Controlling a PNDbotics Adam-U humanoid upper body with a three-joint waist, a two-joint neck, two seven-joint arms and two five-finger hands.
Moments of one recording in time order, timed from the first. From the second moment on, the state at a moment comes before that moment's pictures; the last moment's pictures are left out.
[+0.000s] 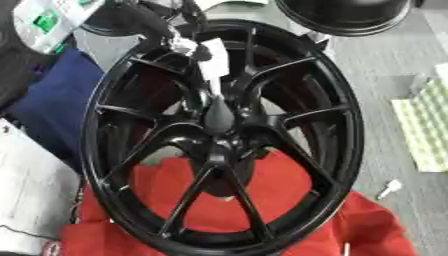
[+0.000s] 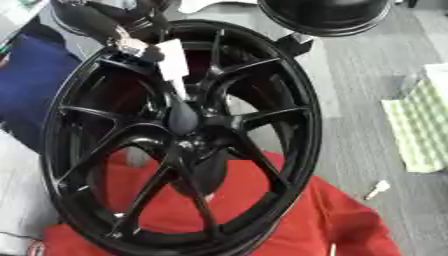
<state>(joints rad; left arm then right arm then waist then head) -1.25 0.69 -0.59 -1.33 -0.48 -0.09 -0.89 -0.38 -0.71 -0.11 -1.98 -0.06 0.34 -0.78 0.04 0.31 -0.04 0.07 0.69</state>
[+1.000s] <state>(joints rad) -1.27 0.64 -0.61 -1.27 -0.57 -0.11 -0.90 -0.38 -0.71 -0.11 -1.98 -0.07 0.34 -0.78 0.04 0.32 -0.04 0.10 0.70</state>
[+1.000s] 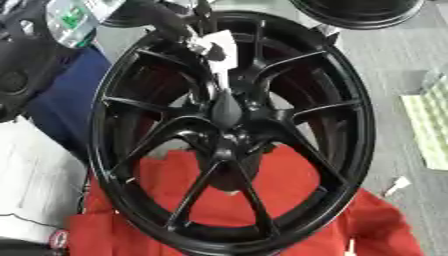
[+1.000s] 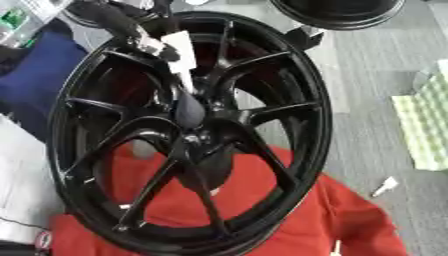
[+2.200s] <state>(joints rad) -1.29 0.59 -0.62 -1.22 -0.61 -0.08 -0.88 -0.38 -0.69 -0.12 -1.98 -0.08 0.33 -0.79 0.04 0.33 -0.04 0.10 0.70</state>
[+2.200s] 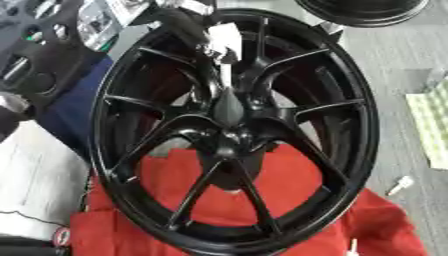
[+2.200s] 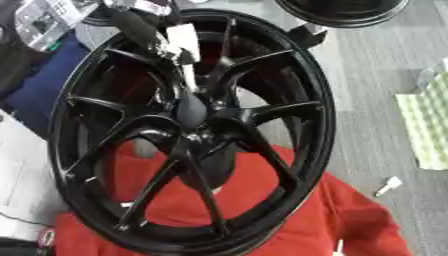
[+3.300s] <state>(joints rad) -1.30 0.59 -0.62 -1.27 -0.51 0.06 -0.89 -0.38 -0.68 -0.14 -1.98 -0.08 0.33 -0.79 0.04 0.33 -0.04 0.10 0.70</state>
